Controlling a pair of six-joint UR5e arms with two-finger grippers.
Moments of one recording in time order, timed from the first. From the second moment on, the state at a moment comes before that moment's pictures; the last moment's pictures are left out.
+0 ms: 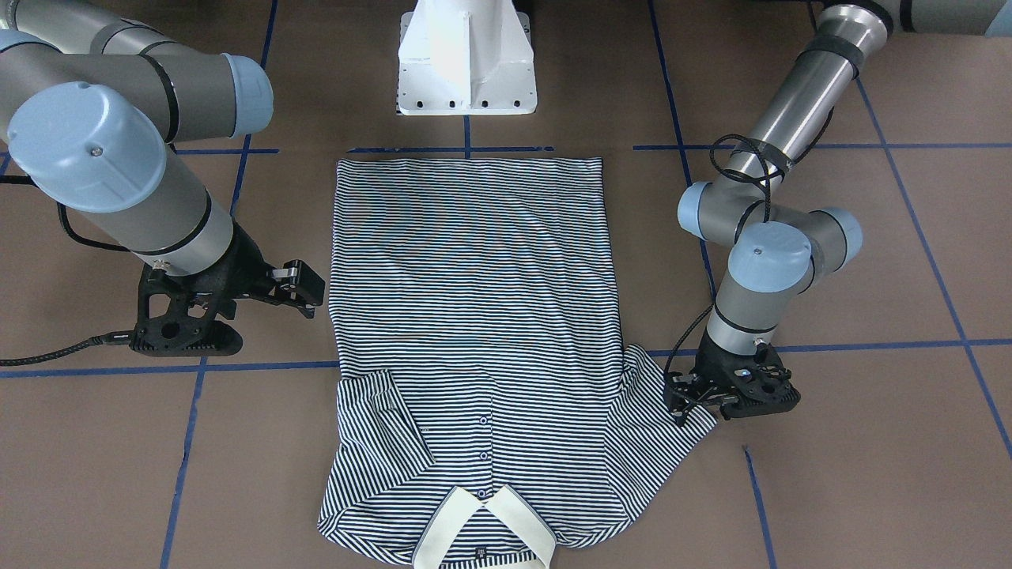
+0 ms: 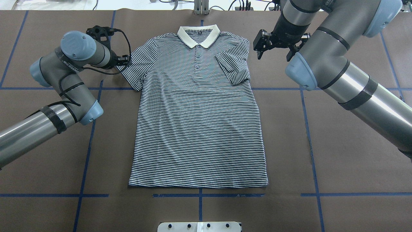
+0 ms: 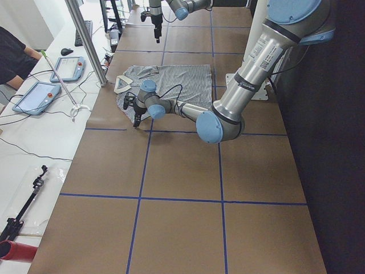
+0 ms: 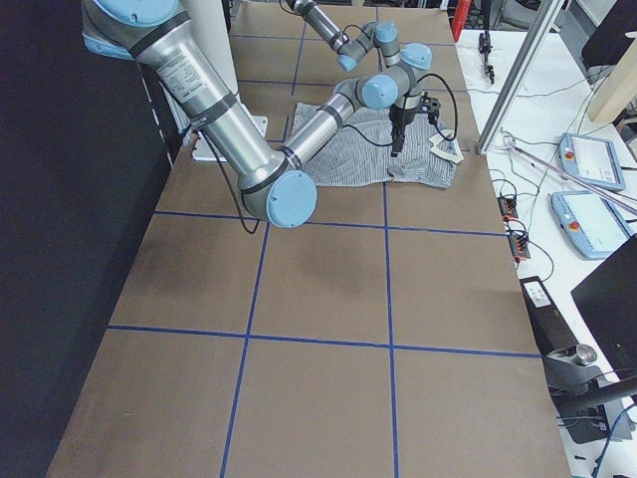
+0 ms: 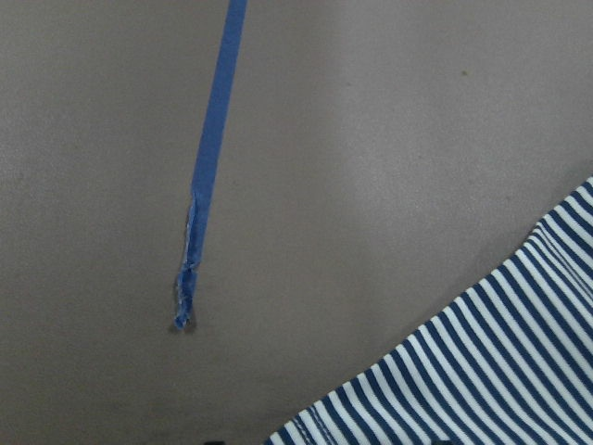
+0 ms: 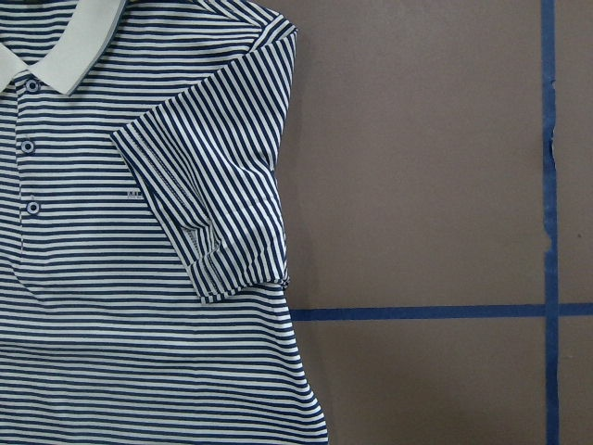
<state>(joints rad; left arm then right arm) -0.83 -2.19 -1.11 -2.27 -1.77 -1.11 0.95 -0.86 1.60 -1.75 2.22 0.86</state>
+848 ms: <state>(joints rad) -0.83 -2.22 -1.19 -2.17 -1.79 -1.11 0.95 -0.87 1.60 -1.73 2.21 0.86</state>
